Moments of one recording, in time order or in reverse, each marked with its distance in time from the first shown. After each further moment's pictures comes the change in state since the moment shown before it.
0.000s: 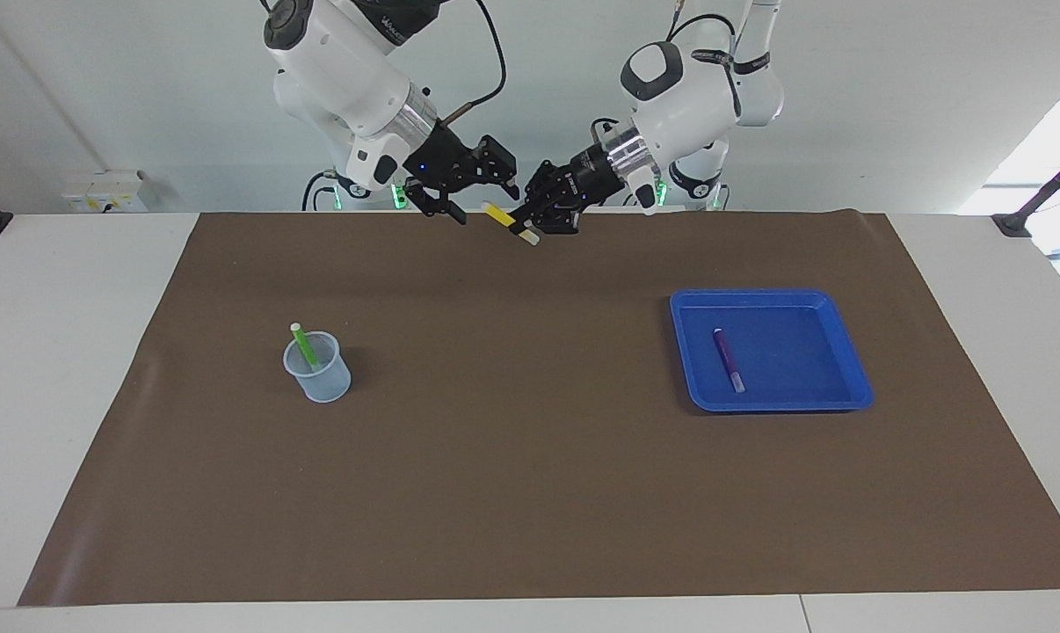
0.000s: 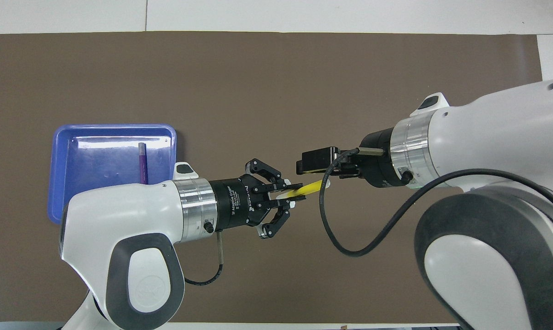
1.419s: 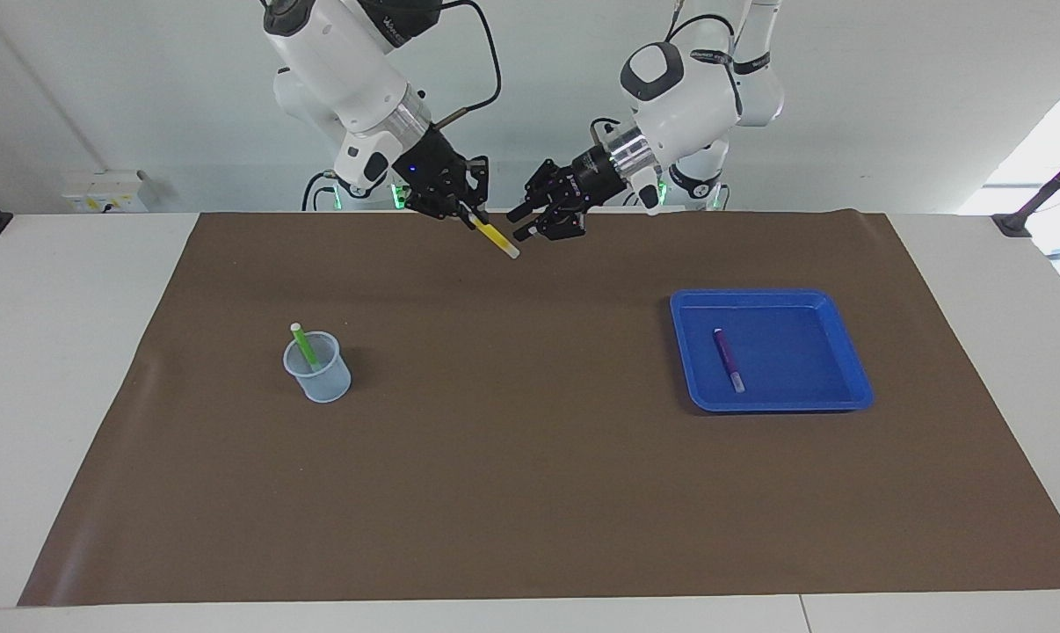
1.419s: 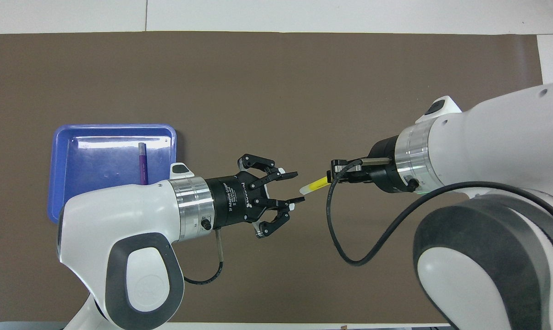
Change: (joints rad) left arm -0.005 -0.001 0.005 -0.003 -0.012 0.033 -0.024; right arm -0.004 -0.004 -0.009 -0.006 -0.190 0.044 -0.009
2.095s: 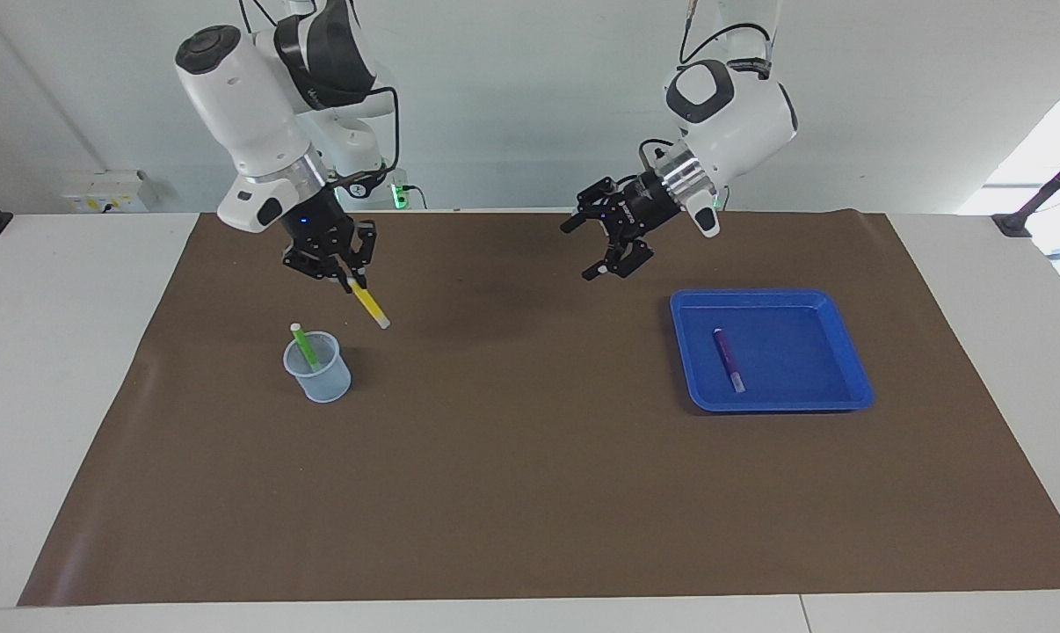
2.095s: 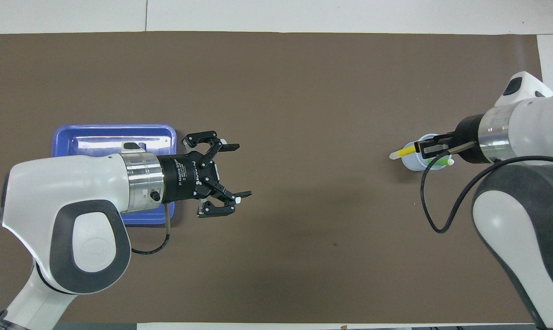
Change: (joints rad) left arm 0.201 -0.004 0.019 -0.015 0.232 -0.184 0.006; right arm -0.030 -0.007 -0.204 -0.135 -0.215 0.156 -0.449
